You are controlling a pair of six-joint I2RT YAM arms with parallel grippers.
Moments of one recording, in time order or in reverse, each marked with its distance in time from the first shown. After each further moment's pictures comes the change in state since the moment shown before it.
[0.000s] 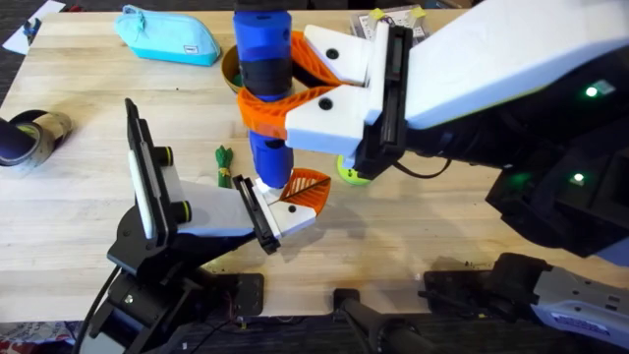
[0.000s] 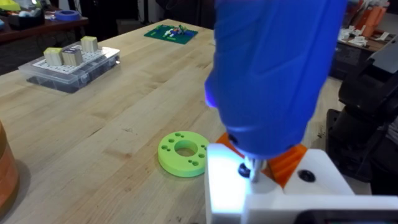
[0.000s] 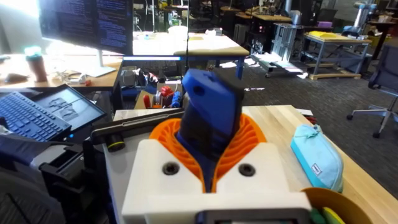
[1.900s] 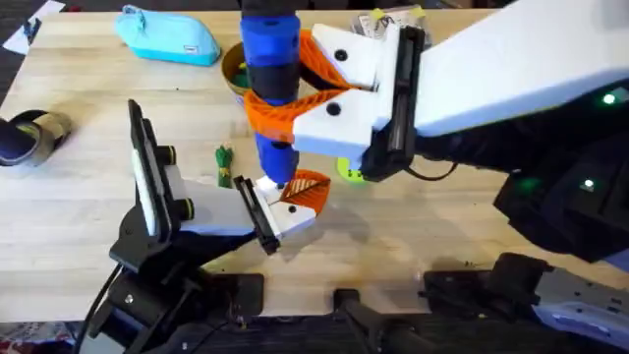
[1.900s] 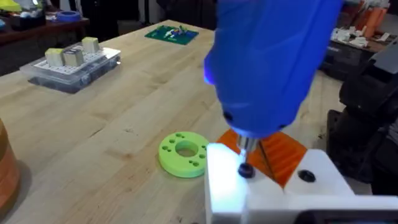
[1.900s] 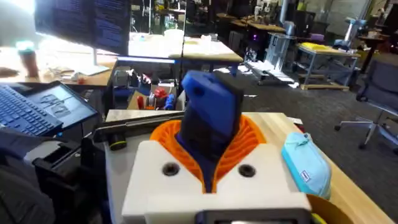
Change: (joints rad) left arm 0.000 0.001 0.000 -0.019 -0.002 -0.004; right arm -0.001 -0.031 -0.014 -0.004 0.003 -0.059
